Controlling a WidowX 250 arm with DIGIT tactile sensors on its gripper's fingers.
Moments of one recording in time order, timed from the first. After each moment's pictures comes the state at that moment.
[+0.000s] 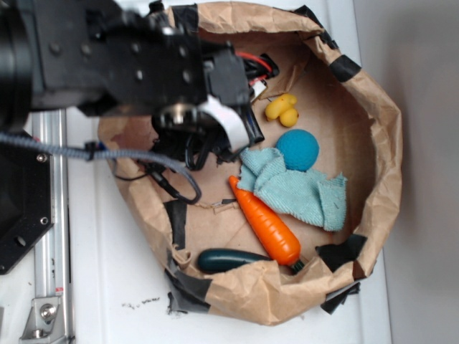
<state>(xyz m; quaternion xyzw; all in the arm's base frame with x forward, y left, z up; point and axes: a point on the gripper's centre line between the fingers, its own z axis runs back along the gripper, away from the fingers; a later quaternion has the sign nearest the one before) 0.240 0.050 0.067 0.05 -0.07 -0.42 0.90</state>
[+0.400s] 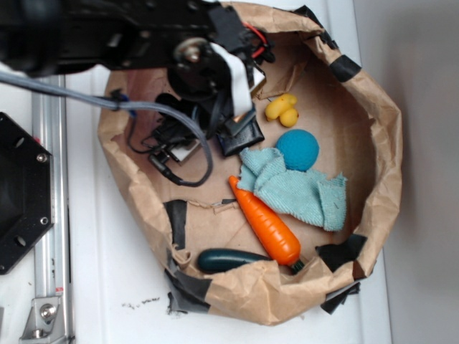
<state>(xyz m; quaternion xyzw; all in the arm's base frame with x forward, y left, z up) 0.243 0.060 0.051 0.00 -0.07 -0.40 0.91</state>
